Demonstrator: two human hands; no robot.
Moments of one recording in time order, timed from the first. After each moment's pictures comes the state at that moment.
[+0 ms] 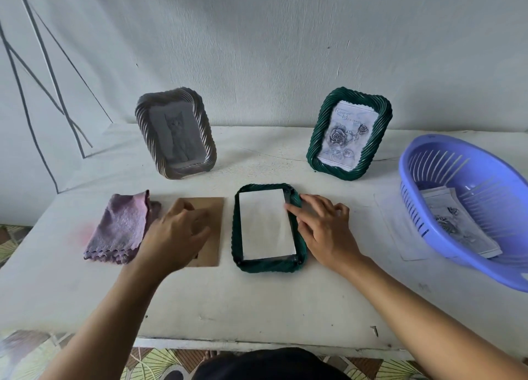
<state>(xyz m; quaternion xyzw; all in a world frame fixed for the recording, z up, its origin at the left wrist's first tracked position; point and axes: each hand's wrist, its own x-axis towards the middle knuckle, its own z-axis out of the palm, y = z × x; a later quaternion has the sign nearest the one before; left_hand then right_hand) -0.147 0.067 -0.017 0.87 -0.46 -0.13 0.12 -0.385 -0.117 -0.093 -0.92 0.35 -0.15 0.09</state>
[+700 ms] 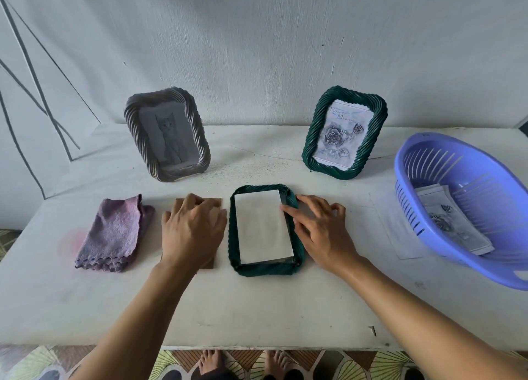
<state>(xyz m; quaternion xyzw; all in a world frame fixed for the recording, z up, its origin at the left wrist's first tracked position) -0.163 0.031 -0.042 0.88 -0.43 -0.02 0.19 -0.385 -0.116 -0.090 -0.92 0.35 -0.13 0.08</state>
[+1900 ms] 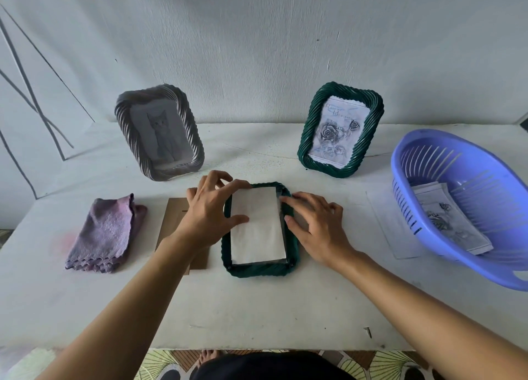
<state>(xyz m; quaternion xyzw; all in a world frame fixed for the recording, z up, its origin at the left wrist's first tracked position) -0.156 -0.011 -0.049 0.77 -0.60 -0.05 0.21 -0.381 -0.121 -0.088 -0.89 0.37 -0.17 0.19</state>
